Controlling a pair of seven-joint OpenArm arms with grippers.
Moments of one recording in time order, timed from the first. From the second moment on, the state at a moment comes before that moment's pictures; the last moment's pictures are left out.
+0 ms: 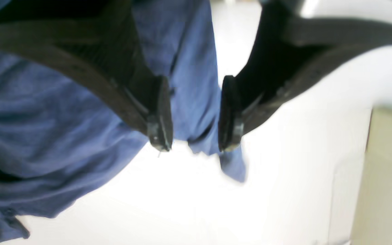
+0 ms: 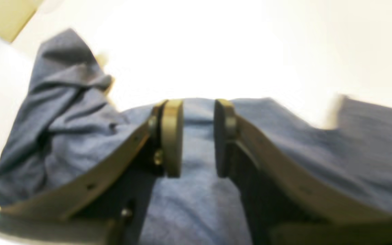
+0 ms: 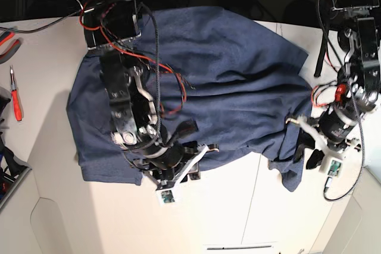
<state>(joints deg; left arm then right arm) -0.3 -17.5 -10.0 93.7 -9.7 -29.4 27.7 16.0 -8.8 -13.1 72.9 6.9 8.4 -37.3</state>
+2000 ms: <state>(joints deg) -27.1 -22.1 14.6 48.1 4.6 -10.1 22.5 23.9 -8.4 -17.1 42.4 -0.8 7.9 -25.2</state>
